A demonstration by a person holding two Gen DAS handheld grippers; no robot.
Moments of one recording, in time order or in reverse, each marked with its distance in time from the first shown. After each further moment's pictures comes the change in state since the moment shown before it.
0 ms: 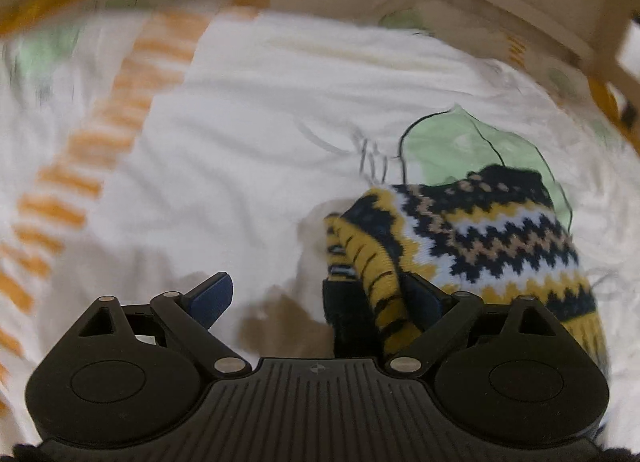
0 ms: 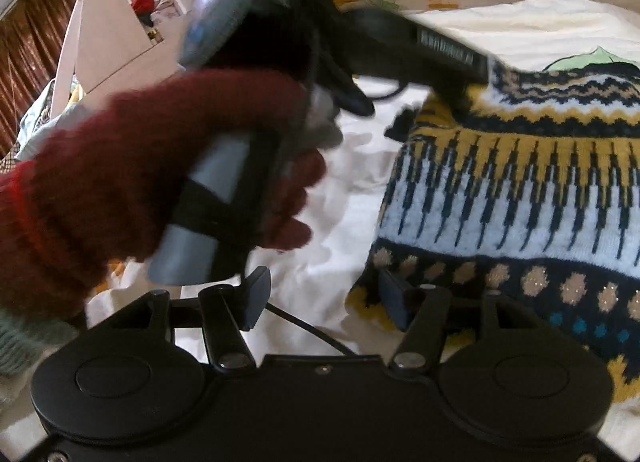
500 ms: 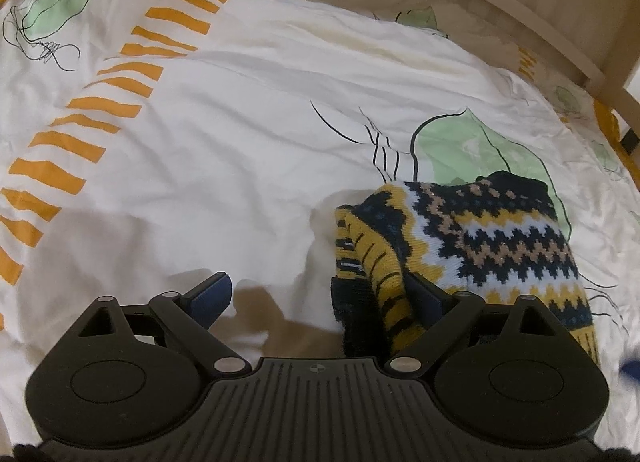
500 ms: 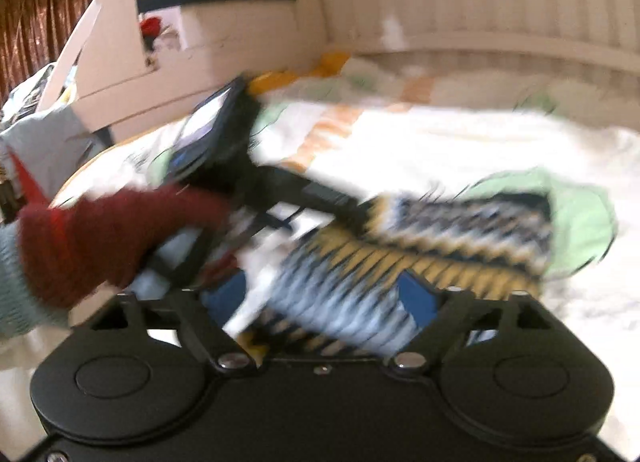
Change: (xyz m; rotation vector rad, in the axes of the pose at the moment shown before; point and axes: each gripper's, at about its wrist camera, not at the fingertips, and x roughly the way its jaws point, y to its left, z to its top) left arm 0.004 0.012 -0.003 -0.050 0.020 -0.021; right arm -0.079 -0.043 0.032 -0.185 -0.206 -0.187
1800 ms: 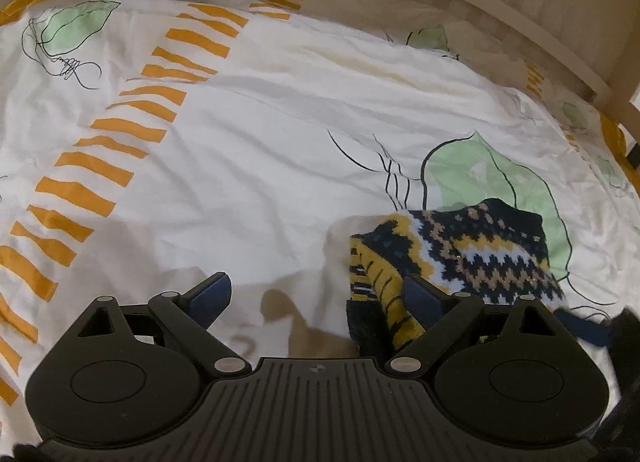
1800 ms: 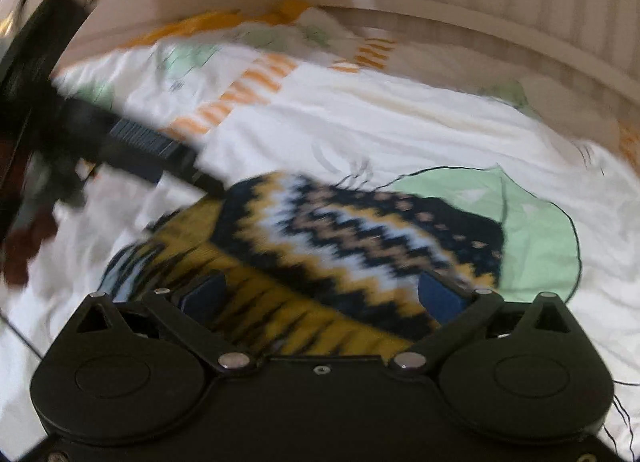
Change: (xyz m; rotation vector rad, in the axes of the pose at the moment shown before) left arm -0.020 0.006 0.013 -0.017 -0.034 0.031; right arm 0.077 -0.003 0.002 -0.180 0.186 -0.174
